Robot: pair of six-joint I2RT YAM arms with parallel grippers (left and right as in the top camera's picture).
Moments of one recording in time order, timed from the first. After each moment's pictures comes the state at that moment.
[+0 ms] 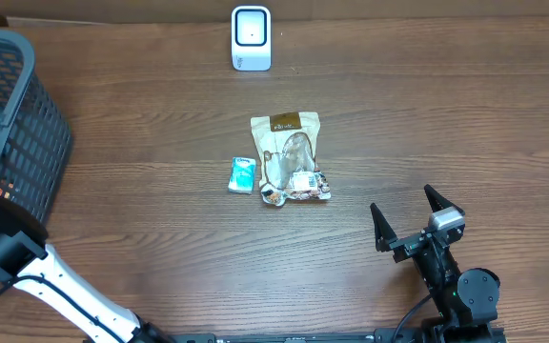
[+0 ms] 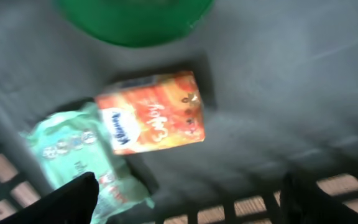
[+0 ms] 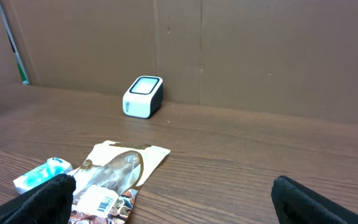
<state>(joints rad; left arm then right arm) 0.75 2.38 2.36 -1.53 -0.09 -0.24 0.13 0.01 0.02 -0.02 -0.21 0.01</state>
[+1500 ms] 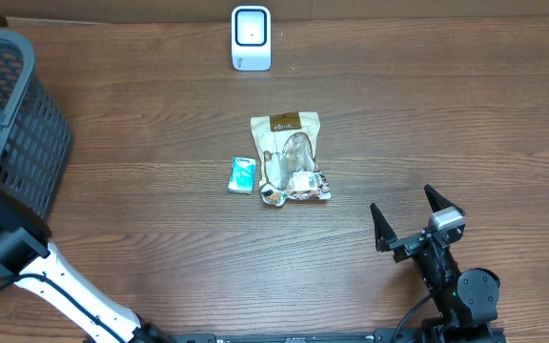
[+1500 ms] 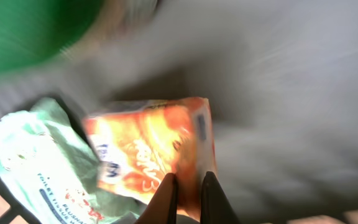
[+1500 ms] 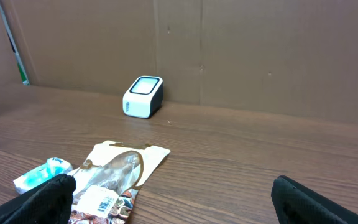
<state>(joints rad) 0.73 2.37 2.27 -1.46 -0.12 -0.29 0.13 0.01 0.02 -0.02 -0.21 0.01</state>
